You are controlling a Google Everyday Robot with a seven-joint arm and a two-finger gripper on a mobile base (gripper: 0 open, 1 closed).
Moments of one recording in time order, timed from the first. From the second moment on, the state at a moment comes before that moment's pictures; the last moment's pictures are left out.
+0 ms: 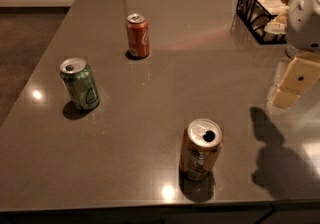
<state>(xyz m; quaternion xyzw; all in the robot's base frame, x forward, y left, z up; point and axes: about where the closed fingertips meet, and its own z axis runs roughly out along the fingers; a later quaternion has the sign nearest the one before) 0.438 -0.215 0.981 -0.60 0.78 -0.04 0.17</state>
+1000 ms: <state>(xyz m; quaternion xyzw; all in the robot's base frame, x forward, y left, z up) 0.407 -0.200 0.970 -0.59 0.78 0.01 0.20</state>
